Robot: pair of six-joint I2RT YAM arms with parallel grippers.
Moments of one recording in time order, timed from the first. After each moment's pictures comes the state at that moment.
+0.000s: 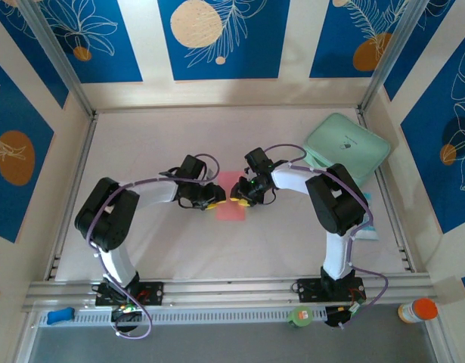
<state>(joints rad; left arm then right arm) -0.54 1.78 0.98 -0.25 0.50 -0.79 0.54 1.92 1.14 -0.42 -0.47 0.83</state>
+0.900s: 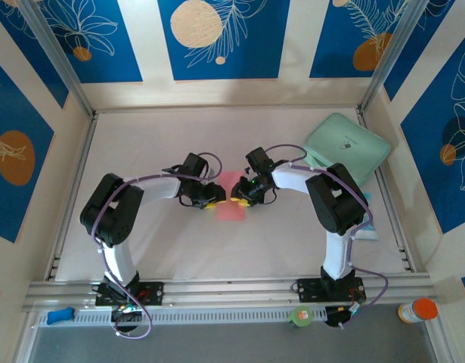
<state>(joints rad) -0.53 1.83 1.03 -0.30 0.50 -0.71 0.54 1.92 1.14 -0.42 -0.49 0.83</state>
